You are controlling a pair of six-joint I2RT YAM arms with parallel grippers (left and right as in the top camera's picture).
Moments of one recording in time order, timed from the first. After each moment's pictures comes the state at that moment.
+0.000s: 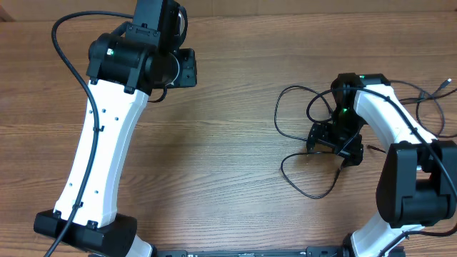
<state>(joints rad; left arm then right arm) -0.30 1.72 2.04 -1.36 0.01 -0.34 0.05 1.85 1.28 -1.33 -0.15 0.43</state>
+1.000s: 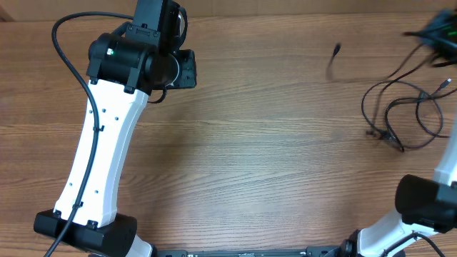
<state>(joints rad) -0.30 1.72 2.04 -1.38 0.01 -0.34 -0.30 1.86 2.32 -1.32 0.24 0.46</state>
